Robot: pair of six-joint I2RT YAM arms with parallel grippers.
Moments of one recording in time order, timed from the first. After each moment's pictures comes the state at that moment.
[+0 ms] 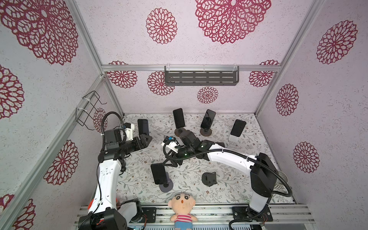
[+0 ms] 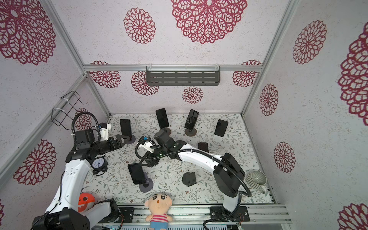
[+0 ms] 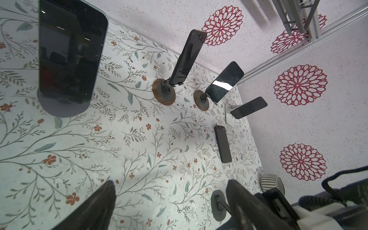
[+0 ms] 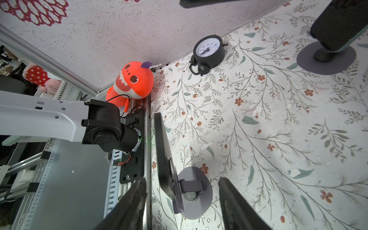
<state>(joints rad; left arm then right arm) 0.23 1.11 0.97 -0.58 0.70 -0.23 0.97 1.80 1.45 -0.30 -0.64 0.05</state>
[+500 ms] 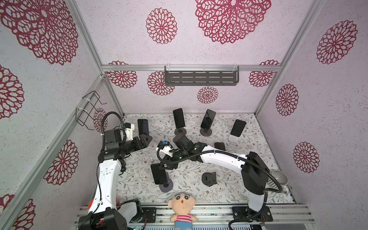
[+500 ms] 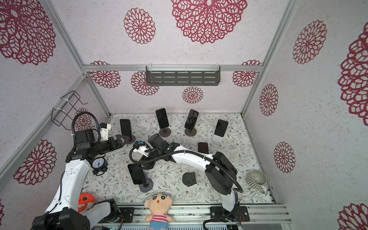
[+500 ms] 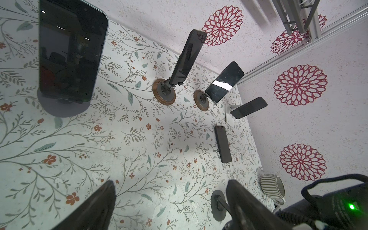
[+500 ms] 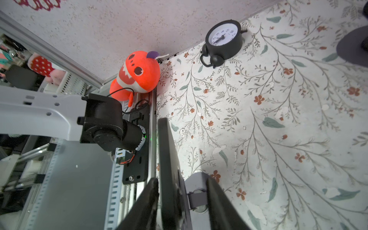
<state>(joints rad) 0.23 1.11 0.97 -0.58 0.70 -0.23 1.00 1.89 1.49 -0.30 -0.66 0.06</state>
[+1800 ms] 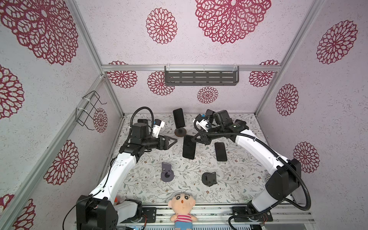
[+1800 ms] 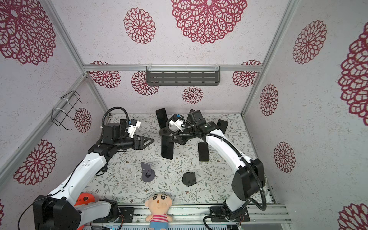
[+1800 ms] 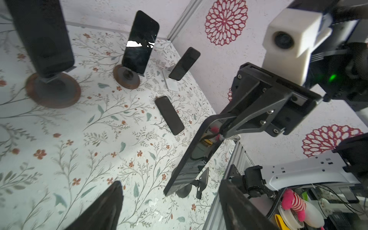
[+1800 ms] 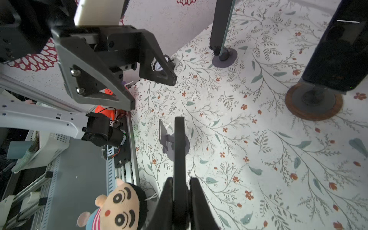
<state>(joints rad) -0.21 1.25 1.00 -0.34 0.82 -0.24 0.53 1.61 1.52 -0.74 -0.80 -0.14</state>
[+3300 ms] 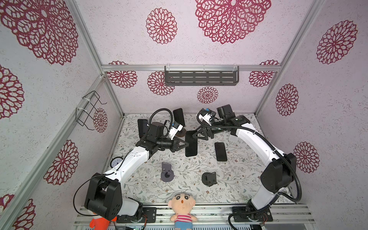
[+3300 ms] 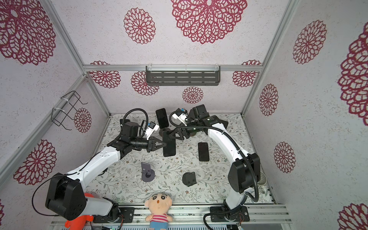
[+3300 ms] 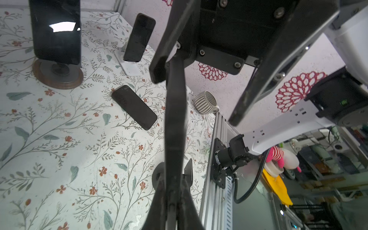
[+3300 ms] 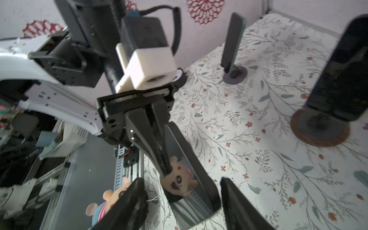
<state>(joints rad) -0.38 1.43 1.03 -0.19 0.90 -0.20 0.42 1.71 1.63 -0.75 -0.95 -0.20</state>
